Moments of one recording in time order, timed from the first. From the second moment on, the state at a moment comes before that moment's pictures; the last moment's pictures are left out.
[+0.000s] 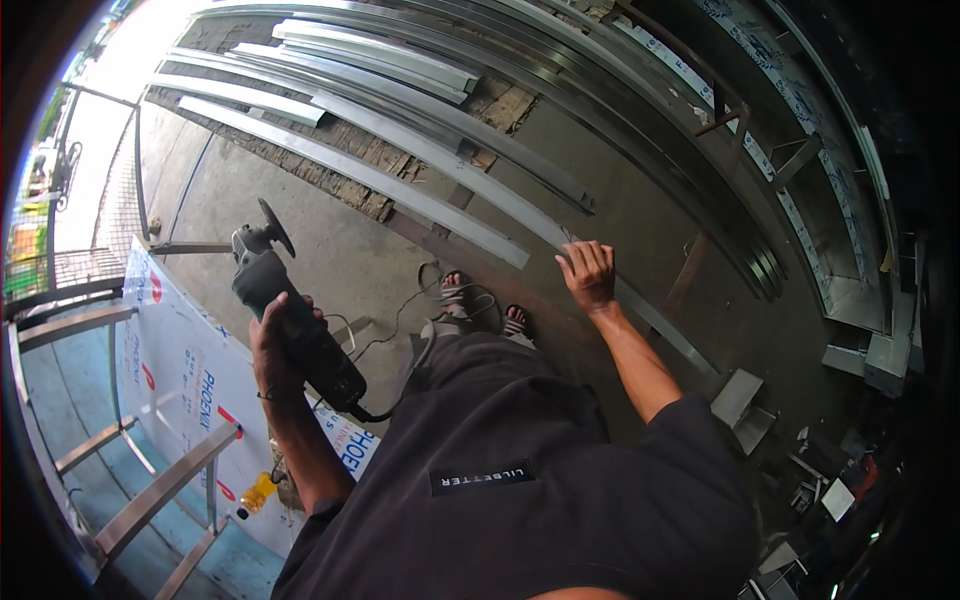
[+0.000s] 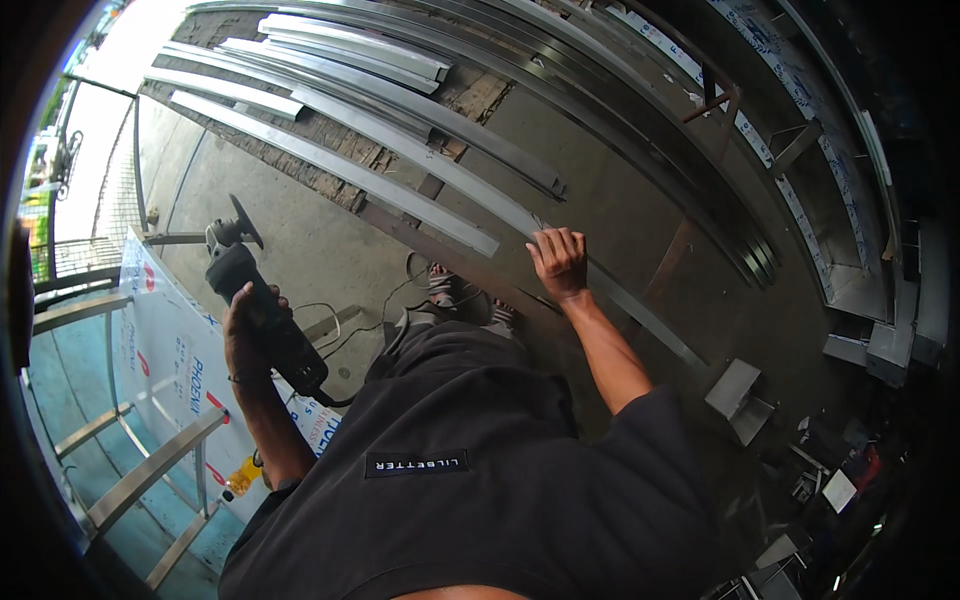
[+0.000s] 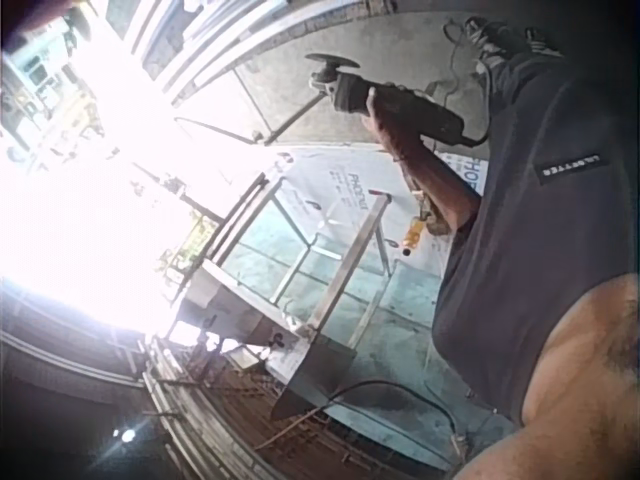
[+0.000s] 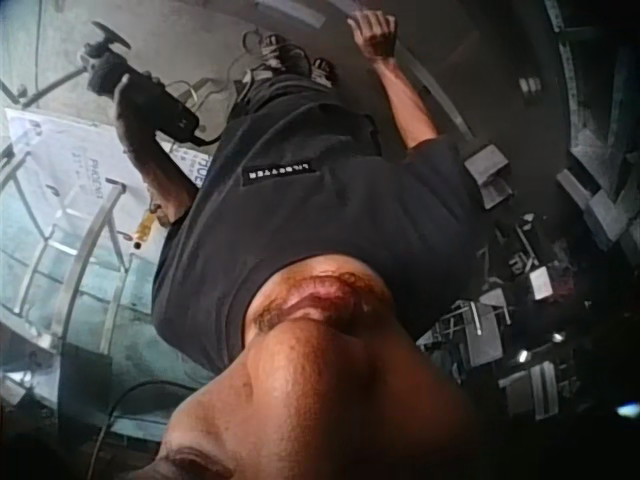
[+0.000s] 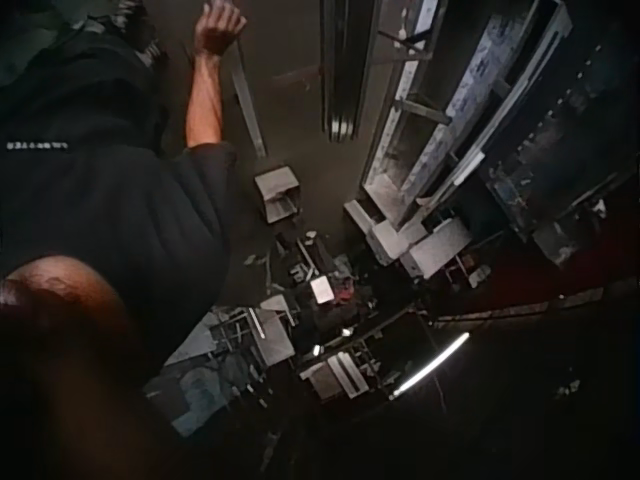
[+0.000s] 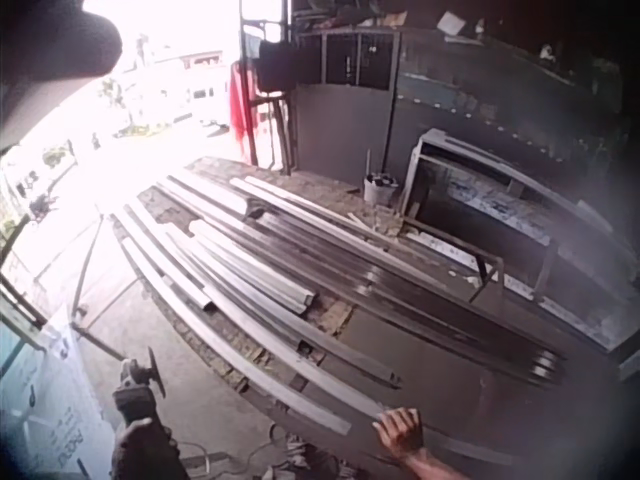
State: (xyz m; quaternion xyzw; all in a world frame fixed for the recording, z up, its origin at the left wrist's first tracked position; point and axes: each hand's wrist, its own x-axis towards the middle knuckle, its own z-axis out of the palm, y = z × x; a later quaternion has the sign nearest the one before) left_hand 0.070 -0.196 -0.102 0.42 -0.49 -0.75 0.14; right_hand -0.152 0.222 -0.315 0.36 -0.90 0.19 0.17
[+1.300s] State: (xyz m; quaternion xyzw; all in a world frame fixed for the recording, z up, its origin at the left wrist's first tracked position) left_hand 0.085 -0.239 -0.121 0.42 -0.44 -0.77 0.15; right_hand -0.195 0.110 -0.310 0.45 -0.87 0.15 0.11
